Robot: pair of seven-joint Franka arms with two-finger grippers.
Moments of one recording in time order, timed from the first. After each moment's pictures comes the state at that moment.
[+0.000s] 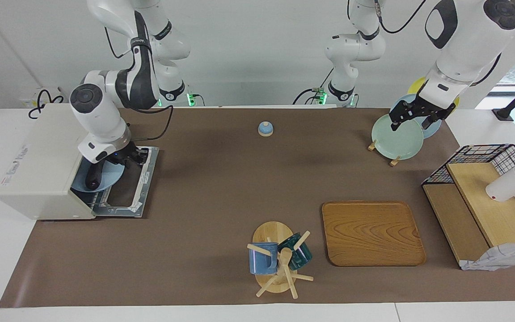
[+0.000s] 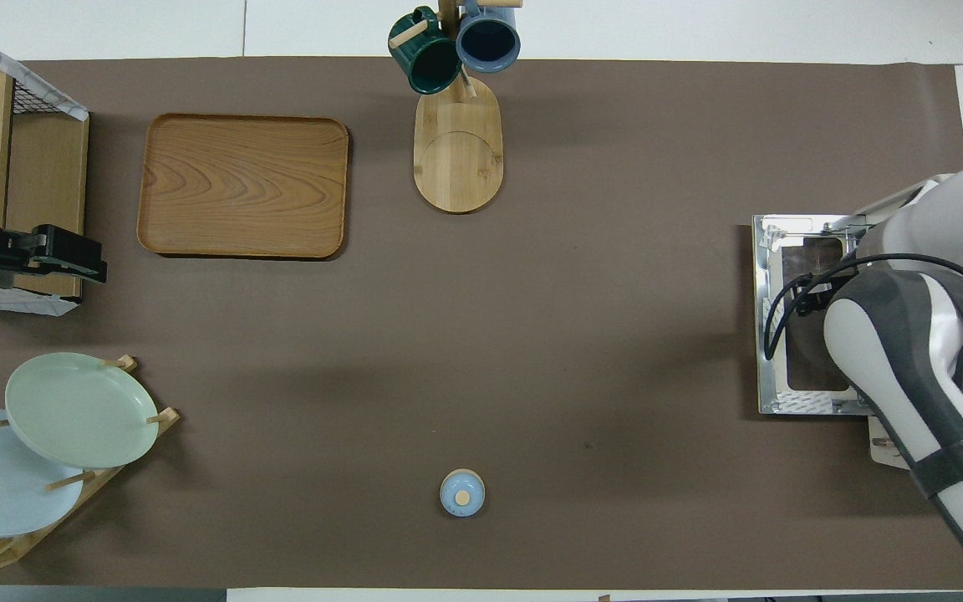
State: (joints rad) left arm -0.07 -0.02 -0.01 -1.65 -0.01 1.58 -0.06; right arm -0.05 0.06 -0.01 -2.05 -0.07 1.97 -0.04
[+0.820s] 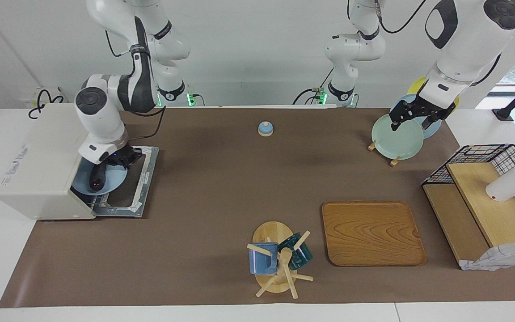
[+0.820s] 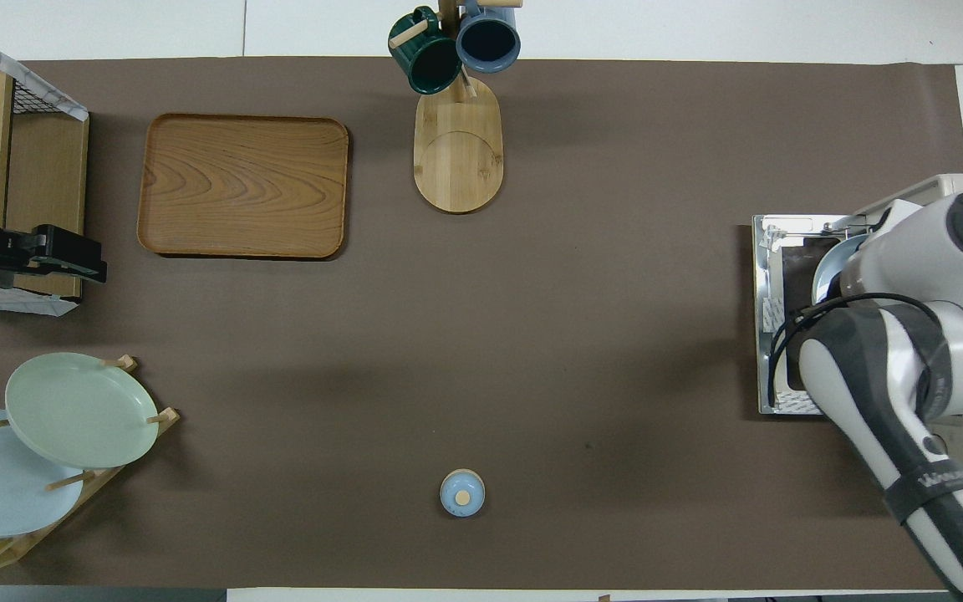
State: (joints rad) left arm -0.07 -0.02 -0.01 -1.65 -0.01 1.58 -0.06; right arm 0.05 0.03 0.00 -2.13 -0.21 2.01 -0.12
